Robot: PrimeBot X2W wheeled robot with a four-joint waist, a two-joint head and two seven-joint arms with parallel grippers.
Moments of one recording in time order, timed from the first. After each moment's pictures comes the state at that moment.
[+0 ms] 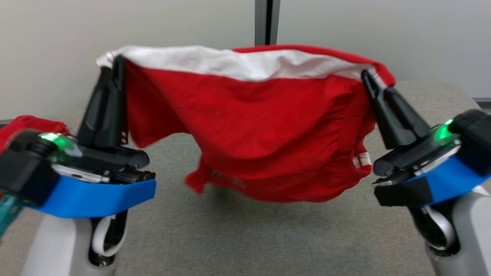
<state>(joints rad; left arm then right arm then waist) -0.30 0.20 -0.18 -0.21 -0.40 -0.10 -0.13 -0.36 -0.22 0.20 -0.21 0.32 0.13 0.05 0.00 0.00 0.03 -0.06</state>
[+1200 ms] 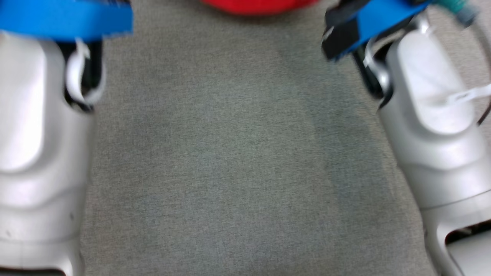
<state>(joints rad) -1.00 0.22 -0.23 0.27 -0.39 -0.12 -0.26 -1.12 -0.08 0.29 0.60 0.15 0.13 -0.21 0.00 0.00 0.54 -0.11</state>
